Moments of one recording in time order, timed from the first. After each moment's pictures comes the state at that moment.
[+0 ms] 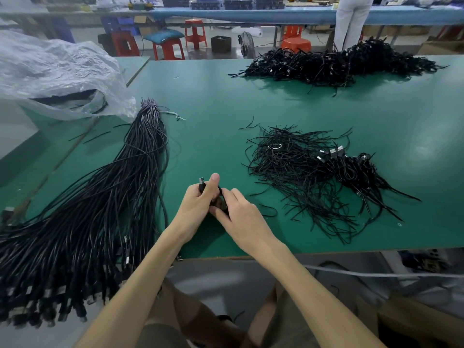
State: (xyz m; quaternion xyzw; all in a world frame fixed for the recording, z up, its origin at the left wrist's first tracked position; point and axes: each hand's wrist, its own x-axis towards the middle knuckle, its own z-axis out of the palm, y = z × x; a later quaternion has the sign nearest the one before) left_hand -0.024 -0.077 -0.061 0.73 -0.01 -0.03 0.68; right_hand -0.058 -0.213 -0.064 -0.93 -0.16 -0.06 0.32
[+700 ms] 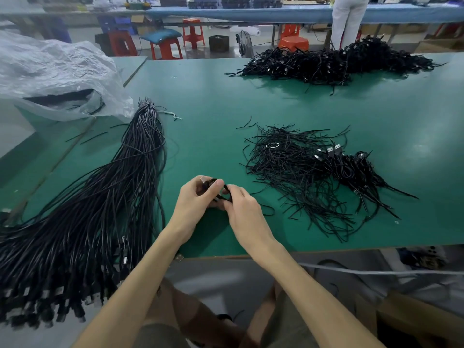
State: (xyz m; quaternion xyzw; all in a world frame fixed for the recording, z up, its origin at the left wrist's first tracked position) left_hand -0.020 -0.074 -0.071 0.69 -0.04 0.00 0.72; right_hand -0.057 -0.217 -0.061 -0.91 -0.09 -0.07 0.39
